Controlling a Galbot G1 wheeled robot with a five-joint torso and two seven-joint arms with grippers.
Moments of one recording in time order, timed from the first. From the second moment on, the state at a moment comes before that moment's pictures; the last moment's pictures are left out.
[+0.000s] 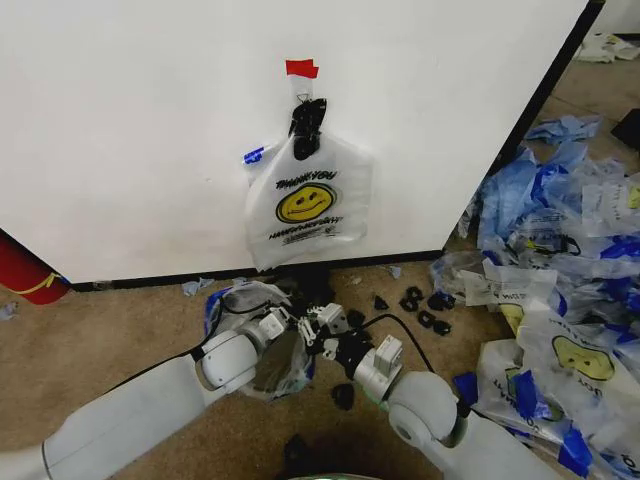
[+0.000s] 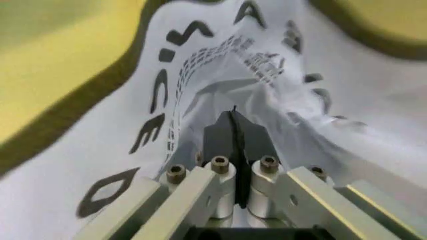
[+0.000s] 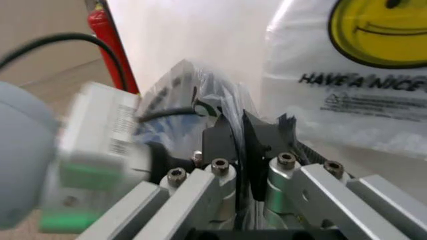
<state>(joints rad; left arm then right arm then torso) 0.62 -0.79 0.48 -1.79 -0.29 0.39 -0.20 -1.04 1.05 -0.13 2.01 0.44 -0.10 -0.07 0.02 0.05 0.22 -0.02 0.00</state>
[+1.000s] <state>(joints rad) 0.65 -0.73 0.49 -1.85 -0.29 0.38 -0.20 -1.05 1.05 -0.08 2.01 0.45 -0.09 -0.06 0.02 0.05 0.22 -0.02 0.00</state>
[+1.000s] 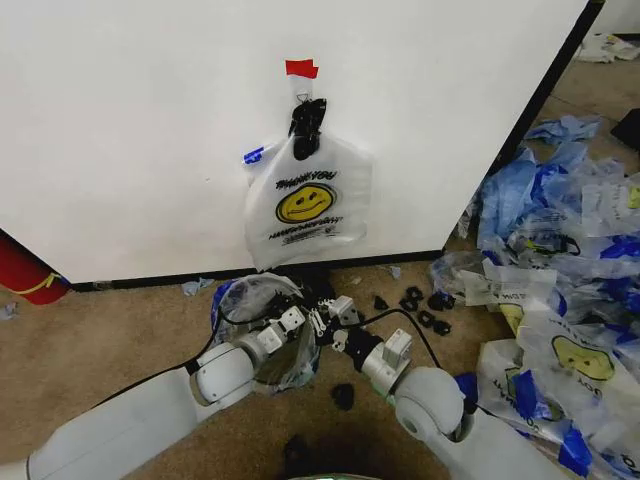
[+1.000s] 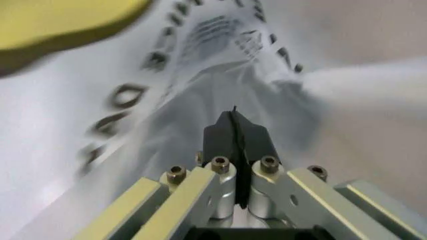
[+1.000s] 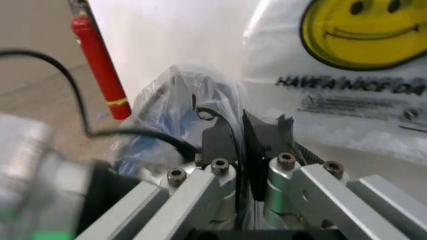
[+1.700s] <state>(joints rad) 0.74 -0.56 0.38 -2.00 -0.32 0.36 -0.20 -1.04 1.07 -0.02 1.90 0.46 -0.06 -0.06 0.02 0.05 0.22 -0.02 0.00</state>
